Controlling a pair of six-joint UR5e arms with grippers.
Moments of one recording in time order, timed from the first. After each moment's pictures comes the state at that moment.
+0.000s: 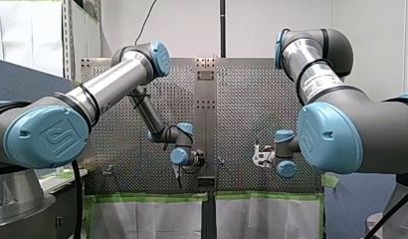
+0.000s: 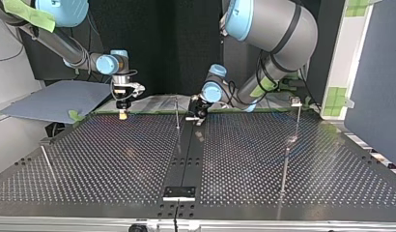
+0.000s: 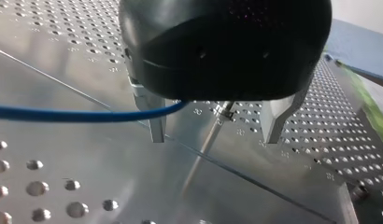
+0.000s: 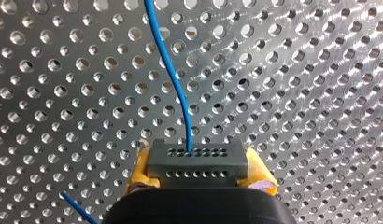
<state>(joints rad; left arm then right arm) -0.42 -2.55 -1.39 -2.57 -1.60 -1.95 1.82 -0.63 1.64 -1.09 1.44 1.60</state>
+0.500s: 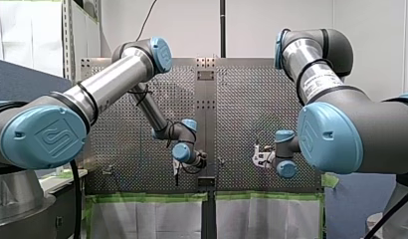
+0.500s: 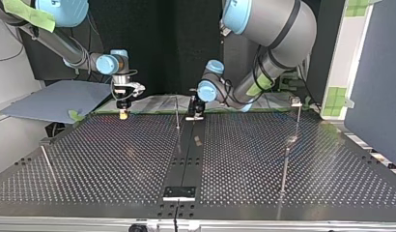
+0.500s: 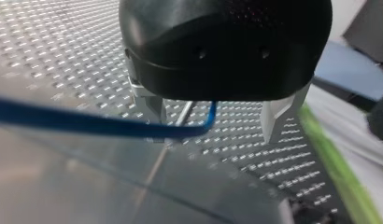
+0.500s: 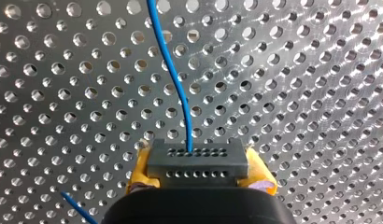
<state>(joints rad) -0.45 -2.53 -1.39 -2.72 -1.62 -1.80 1.82 -0.63 1.64 -1.09 1.44 1.61</state>
